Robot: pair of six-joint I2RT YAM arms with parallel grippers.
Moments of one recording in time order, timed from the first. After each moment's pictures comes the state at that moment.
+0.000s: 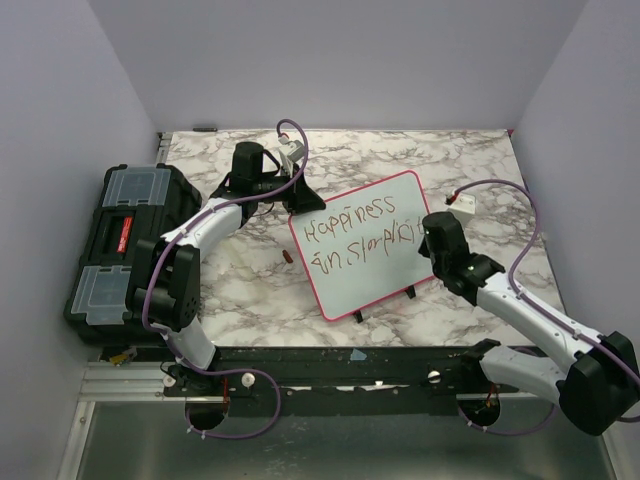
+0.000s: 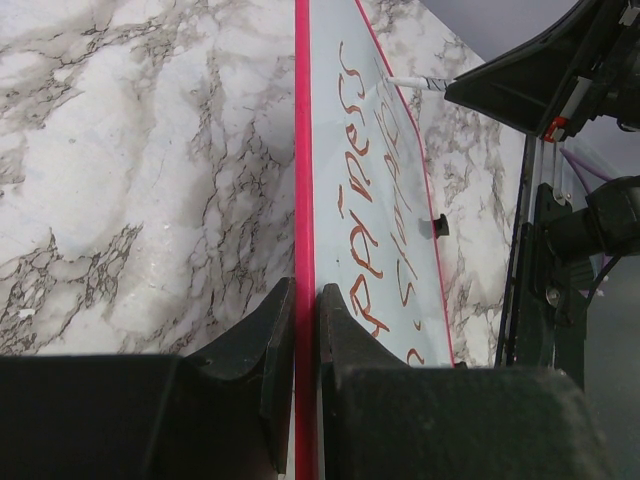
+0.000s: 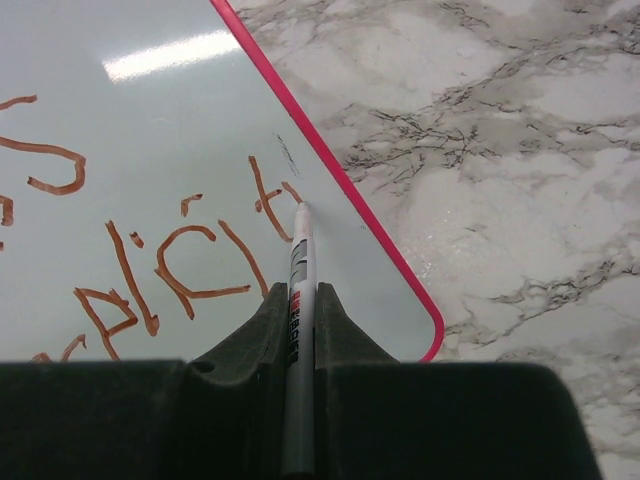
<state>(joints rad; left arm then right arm) -0.29 1.69 1.17 0.08 0.98 -0.13 0.54 1.07 0.68 -0.23 0.61 0.52</state>
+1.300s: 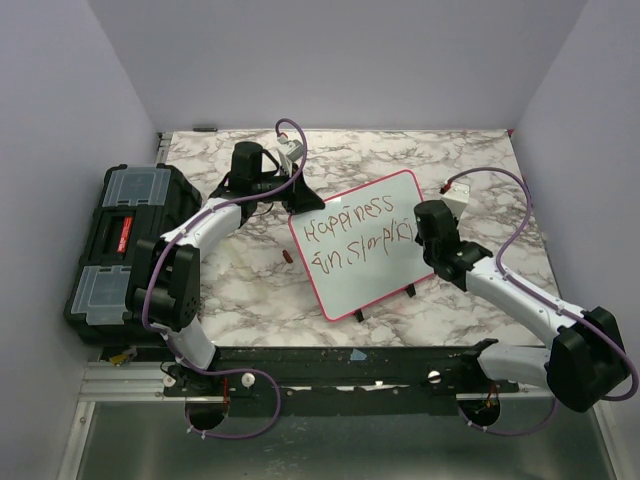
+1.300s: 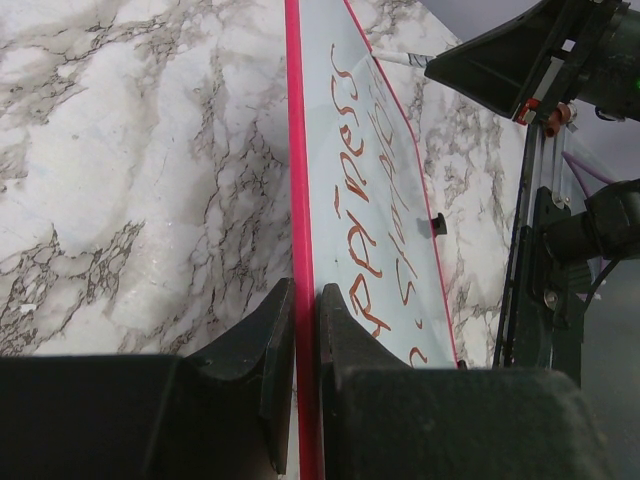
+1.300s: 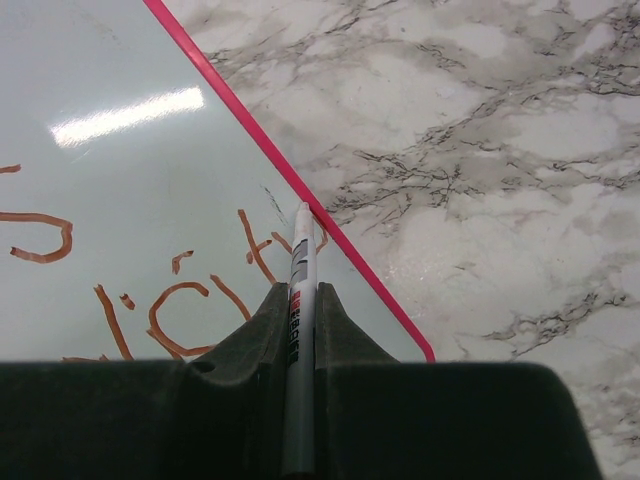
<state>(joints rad) -0.29 1.69 1.17 0.08 0.98 -0.14 0.53 1.20 0.75 -0.17 0.68 0.49</state>
